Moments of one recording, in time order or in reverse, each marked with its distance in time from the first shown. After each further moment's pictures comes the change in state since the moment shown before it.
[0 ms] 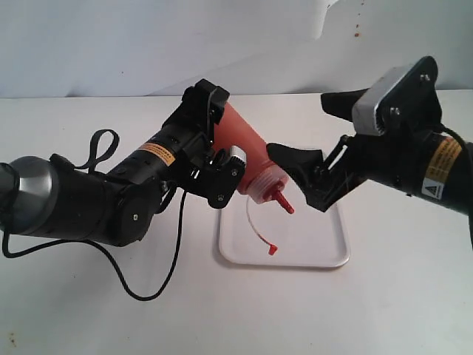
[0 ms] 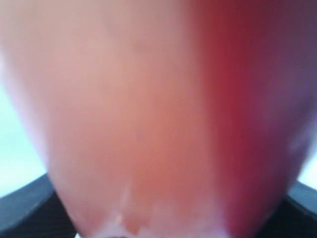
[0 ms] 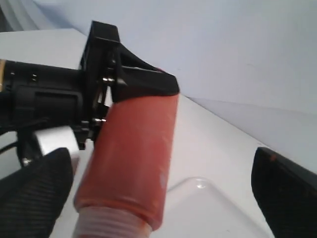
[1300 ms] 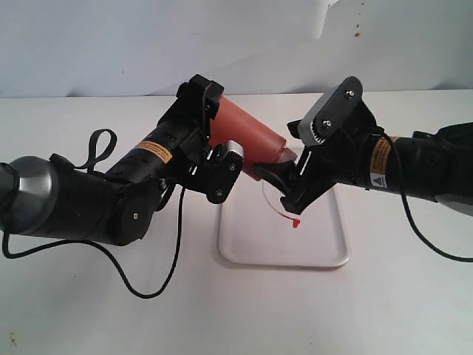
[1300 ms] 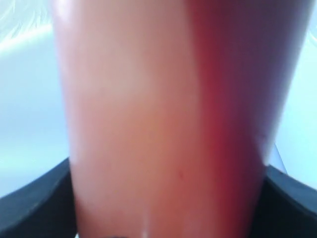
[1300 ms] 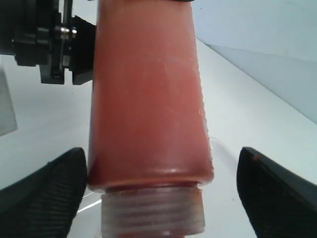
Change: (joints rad) left arm 0.000 0.000 0.000 -0.035 -0.033 0.008; right arm 0.000 0.259 -0.171 -0.137 0.085 0.016
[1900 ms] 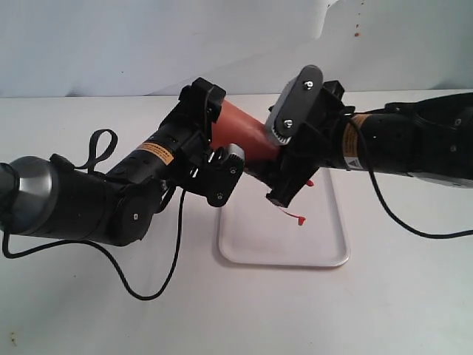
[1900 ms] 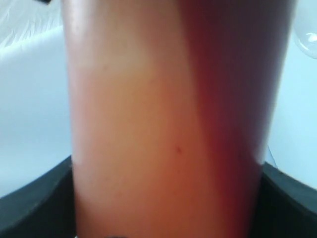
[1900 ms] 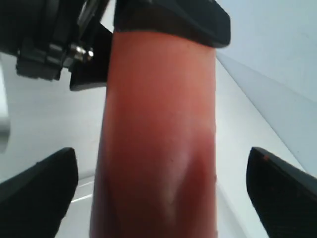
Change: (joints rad) left arm 0.000 0.000 0.000 0.006 0.024 0.000; right arm 0.101 0.002 -0.136 -0.135 0.212 -0.038
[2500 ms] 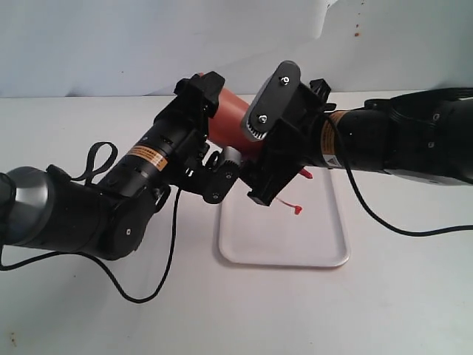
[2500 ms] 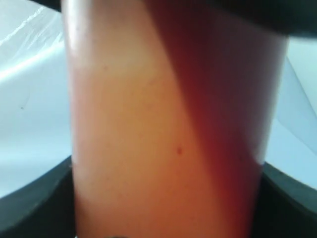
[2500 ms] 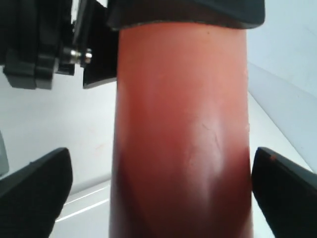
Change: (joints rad) left arm 0.000 0.000 0.053 0.072 -0.207 0.018; right arm 0.077 0.000 -0.041 0.046 0.118 0.030
